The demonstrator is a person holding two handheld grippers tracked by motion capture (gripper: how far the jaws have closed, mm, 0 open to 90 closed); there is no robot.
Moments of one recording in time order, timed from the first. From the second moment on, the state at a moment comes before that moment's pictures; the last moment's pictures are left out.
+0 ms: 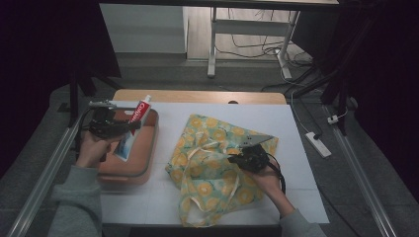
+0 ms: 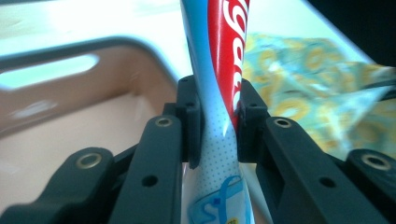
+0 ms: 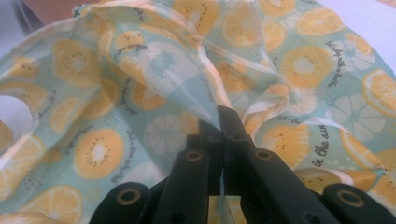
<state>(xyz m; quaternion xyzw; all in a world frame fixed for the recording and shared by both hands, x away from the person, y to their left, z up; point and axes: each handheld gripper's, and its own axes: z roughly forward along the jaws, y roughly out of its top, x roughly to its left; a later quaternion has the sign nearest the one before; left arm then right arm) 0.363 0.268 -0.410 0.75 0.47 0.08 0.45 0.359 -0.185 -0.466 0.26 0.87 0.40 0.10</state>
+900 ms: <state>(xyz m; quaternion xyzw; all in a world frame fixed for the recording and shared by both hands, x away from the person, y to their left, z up) 0.314 0.102 -0.406 0.88 0.24 -0.01 0.41 0.369 -0.182 -0.443 0.27 0.86 0.43 0.10</state>
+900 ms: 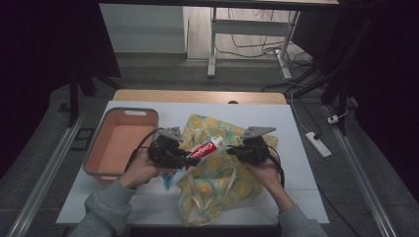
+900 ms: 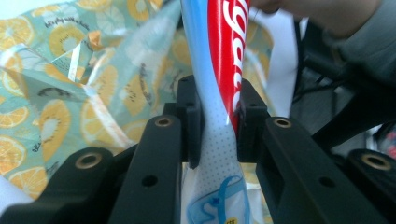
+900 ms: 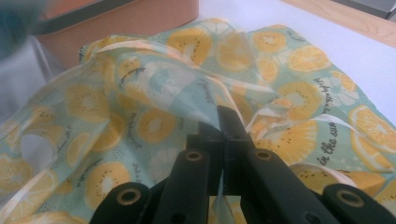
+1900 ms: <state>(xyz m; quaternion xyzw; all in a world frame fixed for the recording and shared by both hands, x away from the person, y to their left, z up) 0.336 0.019 -0.431 0.94 0.22 0.01 0.27 0.357 -0.187 -0.427 0.27 0.83 0.48 0.10</state>
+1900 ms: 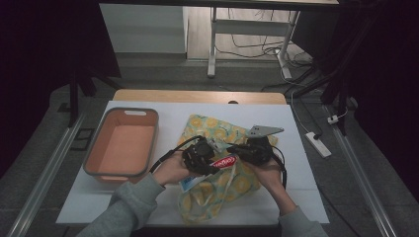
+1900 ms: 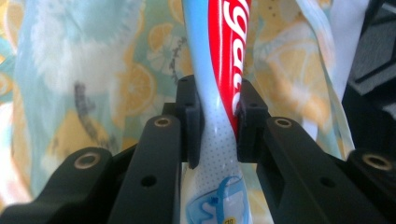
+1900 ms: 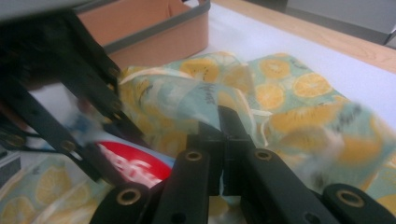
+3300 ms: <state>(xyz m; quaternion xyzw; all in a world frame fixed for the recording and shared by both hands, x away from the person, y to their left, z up) 0.333 0.058 -0.437 0.89 0.25 0.09 0.36 0.364 -0.197 -0.438 0.30 0.83 0.47 0.08</state>
